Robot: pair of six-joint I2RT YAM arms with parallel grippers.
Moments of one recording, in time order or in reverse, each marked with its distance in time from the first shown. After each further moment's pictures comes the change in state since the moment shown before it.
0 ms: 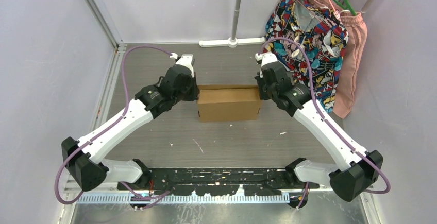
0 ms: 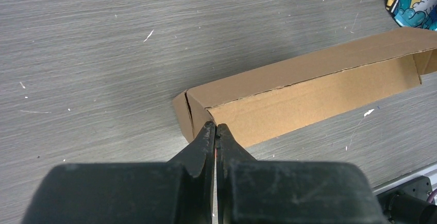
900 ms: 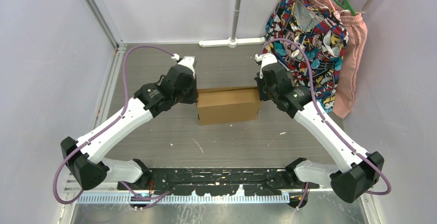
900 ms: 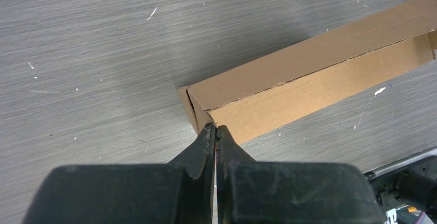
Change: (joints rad) left arm -0.025 -0.002 0.049 -0.117 -0.002 0.003; right arm 0.004 -0.024 -0.031 0.030 -0.019 -0.010
